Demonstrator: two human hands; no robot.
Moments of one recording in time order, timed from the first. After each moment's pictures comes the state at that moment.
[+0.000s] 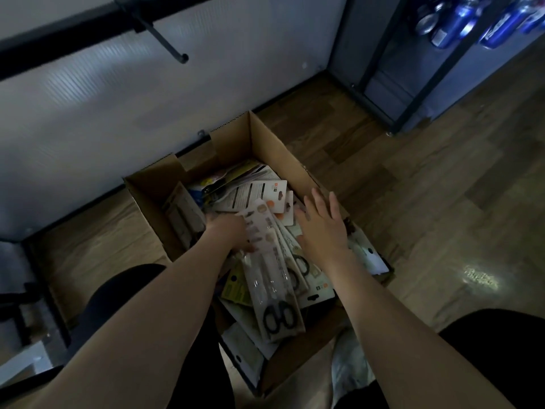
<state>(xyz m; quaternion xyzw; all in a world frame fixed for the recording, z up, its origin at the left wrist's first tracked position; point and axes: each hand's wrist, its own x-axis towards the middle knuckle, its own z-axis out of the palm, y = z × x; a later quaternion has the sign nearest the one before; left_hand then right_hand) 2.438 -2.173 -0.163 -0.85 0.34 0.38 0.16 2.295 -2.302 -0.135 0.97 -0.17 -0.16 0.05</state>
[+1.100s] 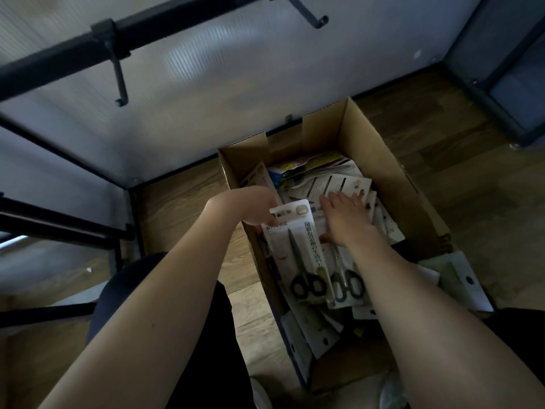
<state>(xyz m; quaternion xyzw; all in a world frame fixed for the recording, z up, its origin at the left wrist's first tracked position) 2.471 -2.094 -0.087 -0.85 0.29 0.43 0.01 2.378 -2.261 -0.179 0.97 -0.05 -0.24 -0.03</state>
